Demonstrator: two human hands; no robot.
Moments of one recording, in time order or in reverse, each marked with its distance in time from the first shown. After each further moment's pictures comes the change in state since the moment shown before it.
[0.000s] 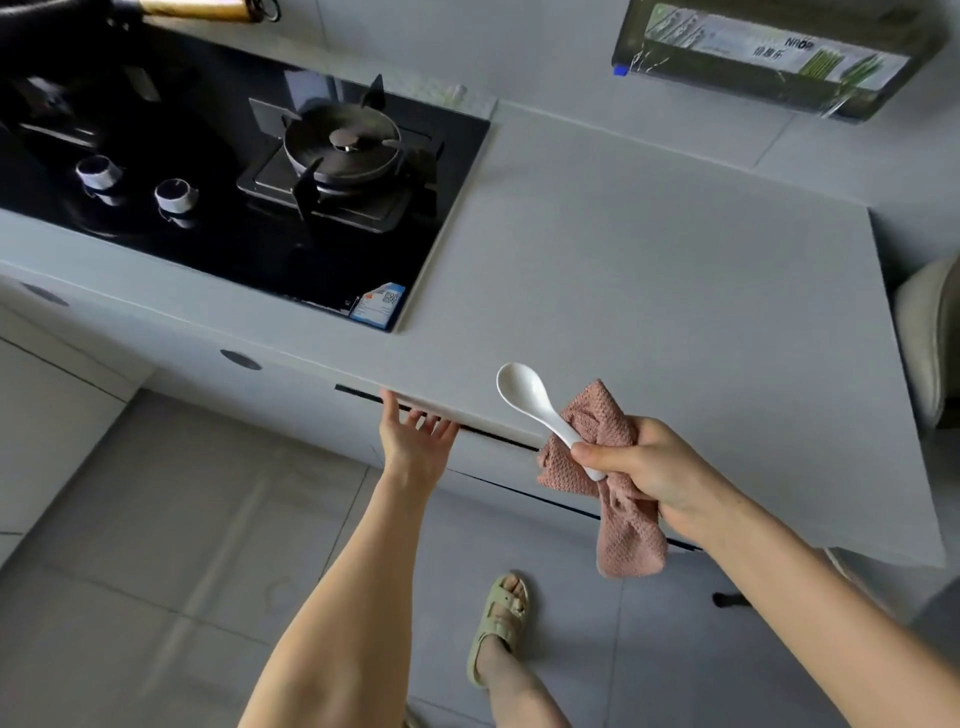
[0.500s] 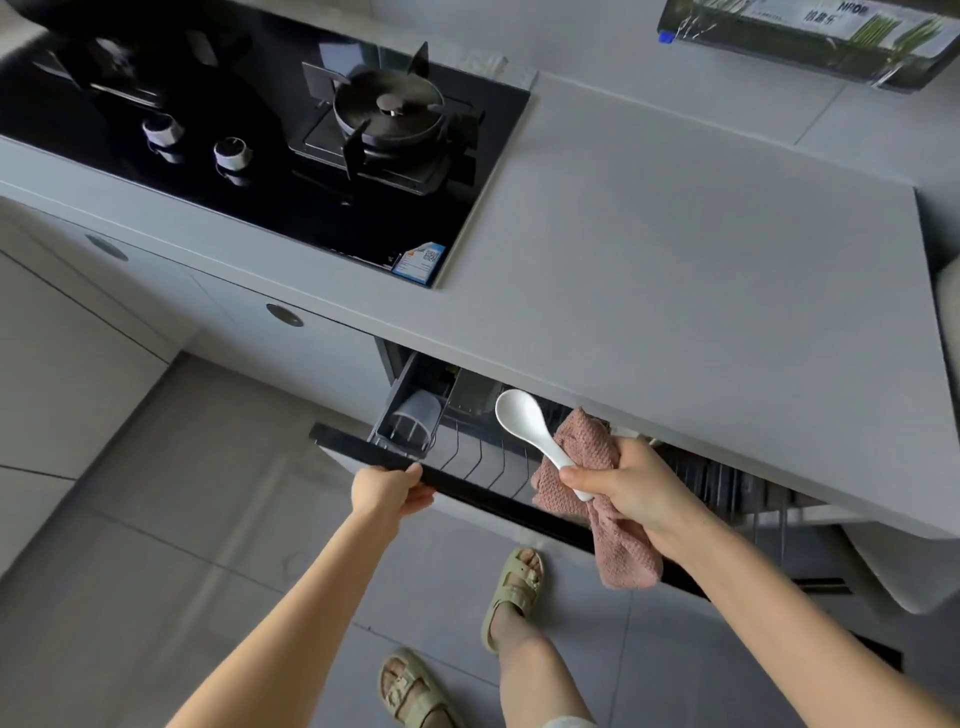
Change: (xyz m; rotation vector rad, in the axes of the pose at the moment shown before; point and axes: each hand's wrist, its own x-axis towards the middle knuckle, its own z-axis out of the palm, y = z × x) left_hand -0.072 0.023 -0.102 1.057 0.417 0.092; right_hand -0.027 0.054 0.044 -0.119 -0.019 0.045
